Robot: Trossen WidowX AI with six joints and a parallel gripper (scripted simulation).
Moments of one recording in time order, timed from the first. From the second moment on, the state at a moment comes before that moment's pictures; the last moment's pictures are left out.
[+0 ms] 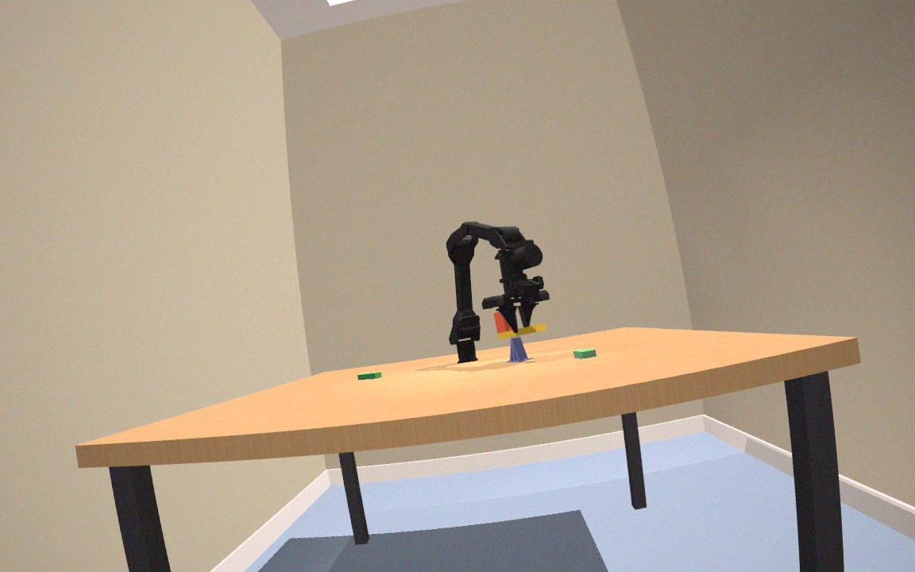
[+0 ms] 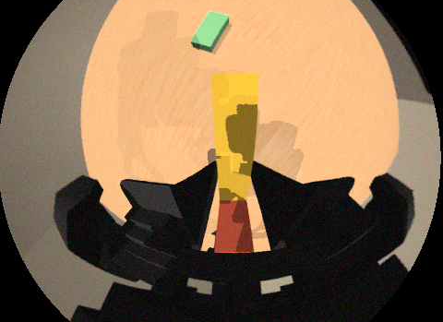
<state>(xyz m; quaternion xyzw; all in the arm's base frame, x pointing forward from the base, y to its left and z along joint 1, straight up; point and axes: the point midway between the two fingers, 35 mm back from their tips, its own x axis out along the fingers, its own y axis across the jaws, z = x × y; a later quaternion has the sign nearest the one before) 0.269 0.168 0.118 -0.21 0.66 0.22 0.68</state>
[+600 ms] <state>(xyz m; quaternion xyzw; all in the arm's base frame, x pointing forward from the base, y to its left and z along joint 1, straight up) 0.269 0.168 0.117 -0.21 0.66 0.22 0.68</state>
